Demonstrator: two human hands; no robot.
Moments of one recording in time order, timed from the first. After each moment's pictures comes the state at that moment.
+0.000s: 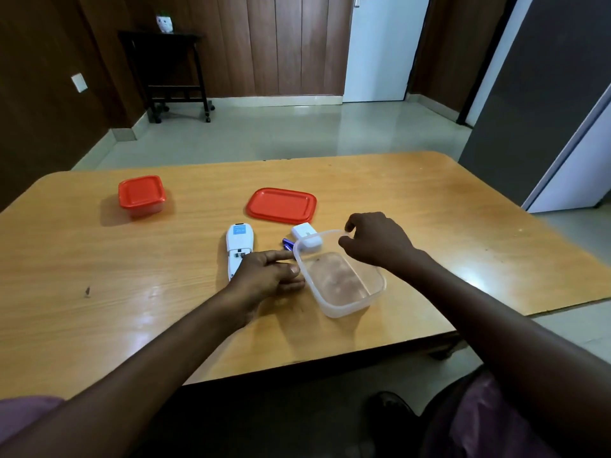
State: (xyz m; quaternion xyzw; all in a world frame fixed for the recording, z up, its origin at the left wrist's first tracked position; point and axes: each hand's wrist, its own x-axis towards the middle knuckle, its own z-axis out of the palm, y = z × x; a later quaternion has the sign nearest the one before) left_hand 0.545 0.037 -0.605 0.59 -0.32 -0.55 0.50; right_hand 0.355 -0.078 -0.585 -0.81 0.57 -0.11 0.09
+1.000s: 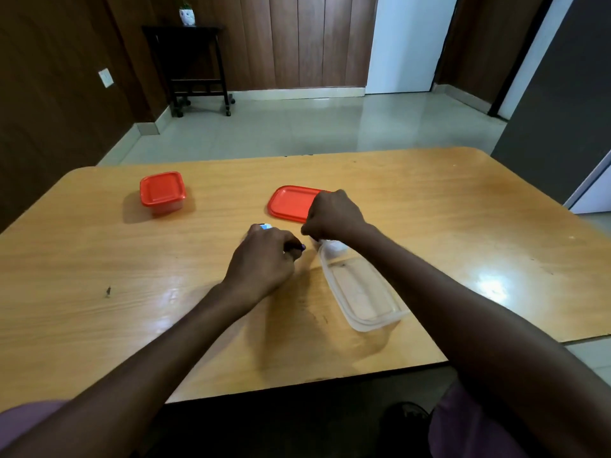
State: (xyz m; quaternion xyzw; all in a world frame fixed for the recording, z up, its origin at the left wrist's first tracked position) left_hand 0.586 0.005 -0.607 0.71 -0.65 -0.05 0.27; right_hand 0.472 -0.119 -0.585 -0.84 0.51 -0.10 0.15
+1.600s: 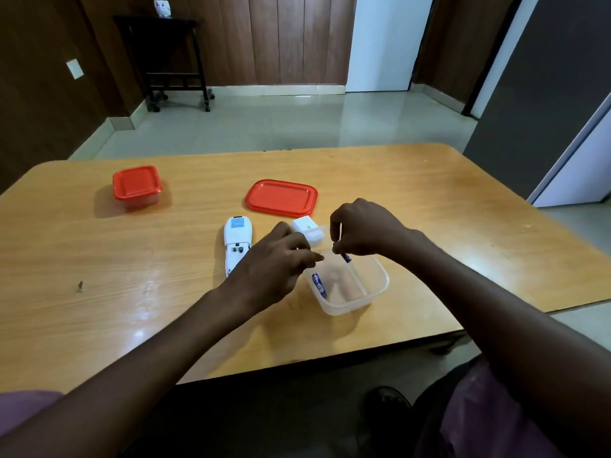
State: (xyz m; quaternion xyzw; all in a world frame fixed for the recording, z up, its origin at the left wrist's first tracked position) left_hand 0.555 0.014 -0.625 0.47 -0.83 0.10 0.28; right_hand 0.375 -0.094 -0.578 -0.88 0.47 -0.01 0.05
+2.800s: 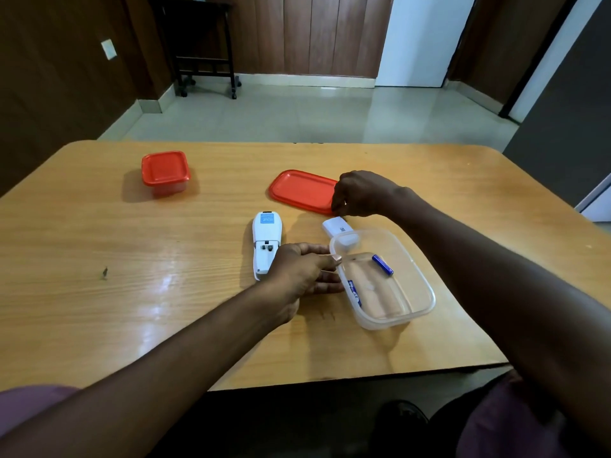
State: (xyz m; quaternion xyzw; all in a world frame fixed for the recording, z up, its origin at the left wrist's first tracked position) left_hand 0.542 0.010 -0.614 0.58 -0.24 -0.58 0.52; right_hand 0.447 -0.192 -0.586 -0.95 0.31 0.04 -0.01
